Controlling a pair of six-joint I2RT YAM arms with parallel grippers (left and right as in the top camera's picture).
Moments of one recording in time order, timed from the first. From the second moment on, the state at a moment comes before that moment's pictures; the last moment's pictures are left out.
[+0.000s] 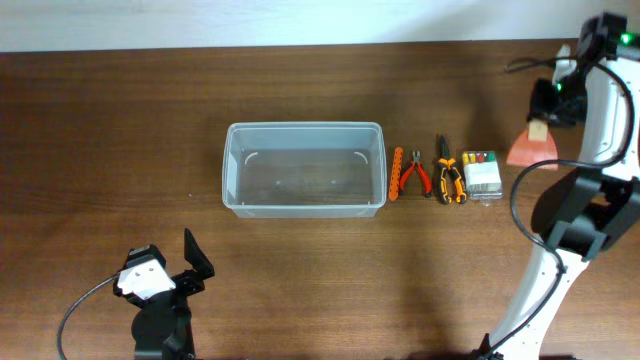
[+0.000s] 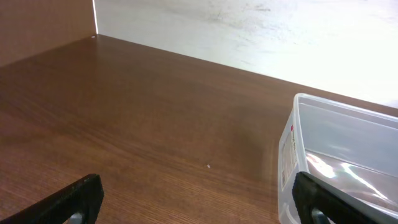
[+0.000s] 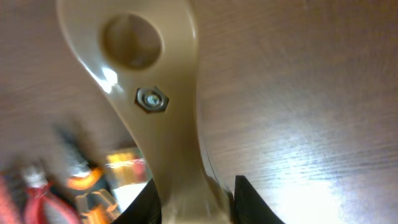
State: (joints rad) left arm -0.05 0.01 0.10 -0.29 -0.33 -0.22; right arm -0.34 2.40 2.48 -1.47 -0.06 -0.05
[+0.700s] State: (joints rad) left arm -0.05 0.01 0.10 -0.29 -0.33 -0.22; right arm 0.38 2.40 2.88 -1.64 -0.13 -0.22
